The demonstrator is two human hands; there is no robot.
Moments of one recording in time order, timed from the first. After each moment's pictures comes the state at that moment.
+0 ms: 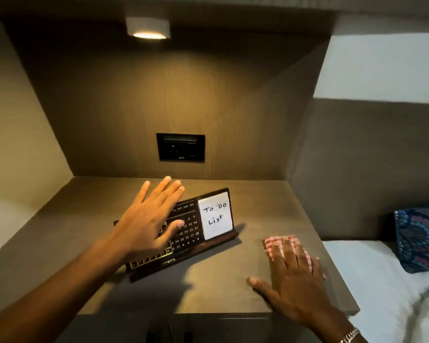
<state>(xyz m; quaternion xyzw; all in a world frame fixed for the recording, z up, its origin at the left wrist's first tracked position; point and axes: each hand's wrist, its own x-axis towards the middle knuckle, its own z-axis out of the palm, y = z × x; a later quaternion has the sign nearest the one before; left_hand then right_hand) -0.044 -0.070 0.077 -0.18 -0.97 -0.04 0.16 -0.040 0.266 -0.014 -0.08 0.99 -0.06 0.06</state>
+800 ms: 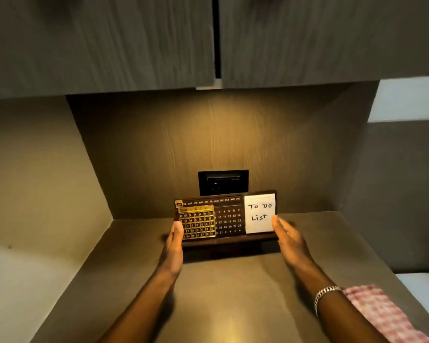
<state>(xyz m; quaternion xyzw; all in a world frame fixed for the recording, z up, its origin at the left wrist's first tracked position) -0.130 -0.154 0.022 0.10 -0.70 -0.70 0.10 -0.185 0.111 0.023 0.00 0.74 -0.68 0.00</state>
